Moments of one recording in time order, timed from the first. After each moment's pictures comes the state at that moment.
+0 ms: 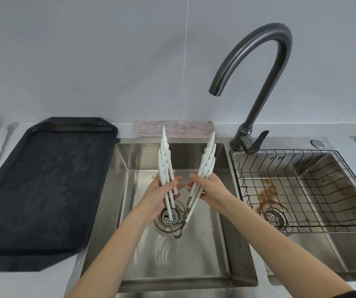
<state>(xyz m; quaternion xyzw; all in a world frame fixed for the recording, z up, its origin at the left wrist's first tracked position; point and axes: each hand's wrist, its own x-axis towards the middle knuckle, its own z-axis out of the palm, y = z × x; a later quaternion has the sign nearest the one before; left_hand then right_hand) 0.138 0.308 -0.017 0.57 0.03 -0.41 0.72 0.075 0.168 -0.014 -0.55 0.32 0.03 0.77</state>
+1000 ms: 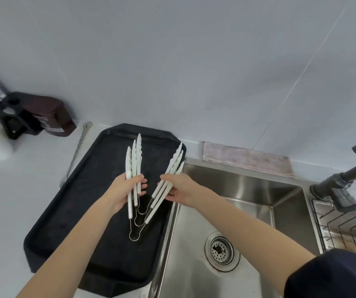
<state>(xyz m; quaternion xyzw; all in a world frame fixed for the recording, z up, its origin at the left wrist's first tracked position) 0.299 0.496 0.001 0.69 0.17 -0.27 0.66 0.270 0.344 0.005 -0.54 0.31 0.25 0.74</state>
